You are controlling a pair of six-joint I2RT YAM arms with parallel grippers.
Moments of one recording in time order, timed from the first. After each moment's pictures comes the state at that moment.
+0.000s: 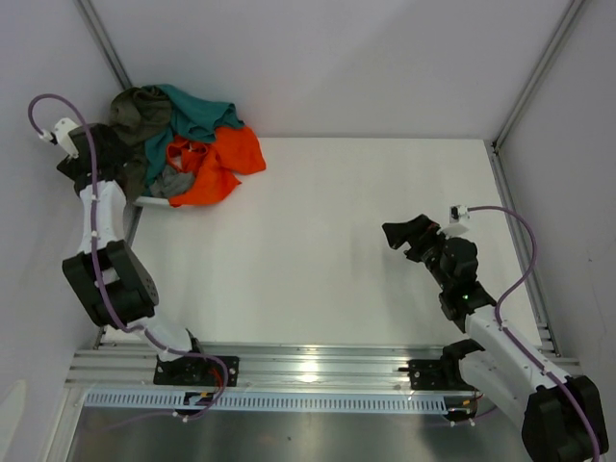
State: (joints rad) left arm 0.41 1.64 1.44 -0.23 -0.29 -0.44; right arm 0.32 0.84 0.36 0.33 -0.04 0.77
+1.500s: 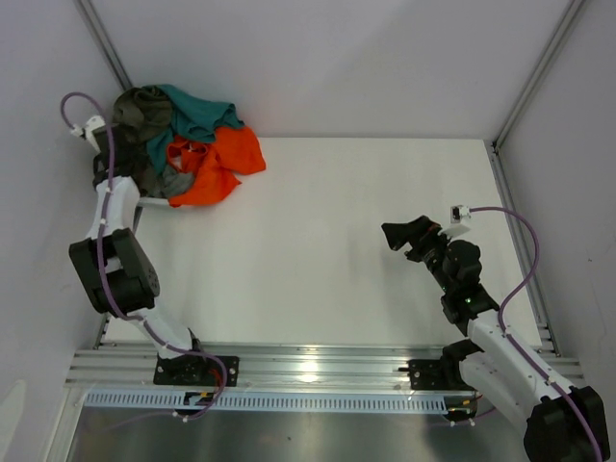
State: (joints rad) left arm 0.39 1.74 1.43 -0.16 -0.15 -0.42; right arm 0.33 0.79 0.36 0.32 -0.06 0.76
